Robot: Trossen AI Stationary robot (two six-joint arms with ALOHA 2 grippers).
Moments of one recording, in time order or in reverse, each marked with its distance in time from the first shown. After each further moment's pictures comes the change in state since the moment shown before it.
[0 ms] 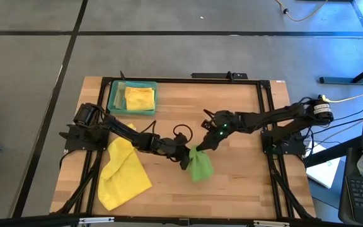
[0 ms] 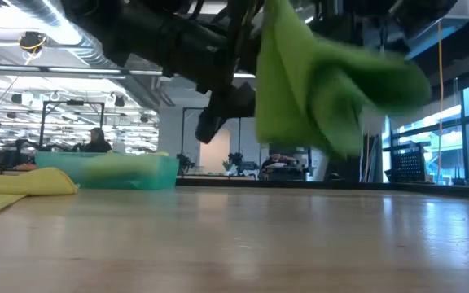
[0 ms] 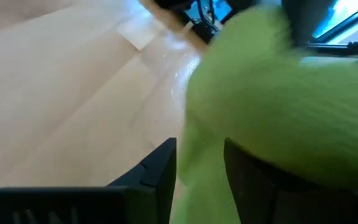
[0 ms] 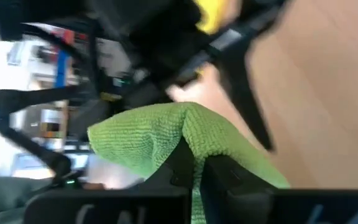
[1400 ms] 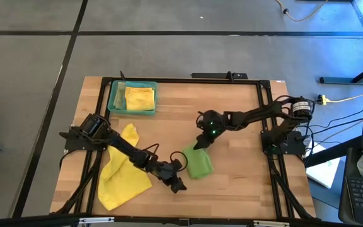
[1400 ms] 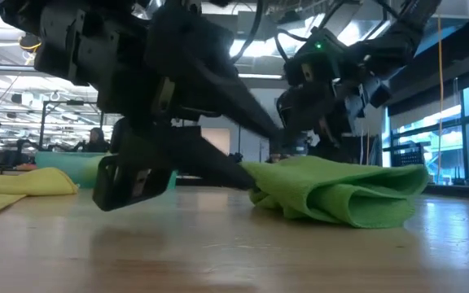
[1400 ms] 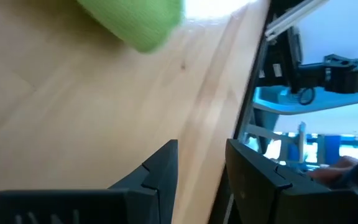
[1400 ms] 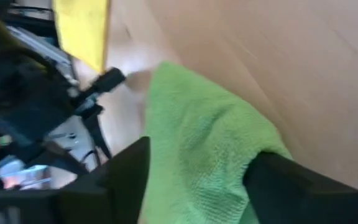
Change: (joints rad) left arm -0.205 0.128 0.001 -0.011 0.212 -0.450; right arm -0.119 0.259 -0.001 -0.020 -0.062 -0.134
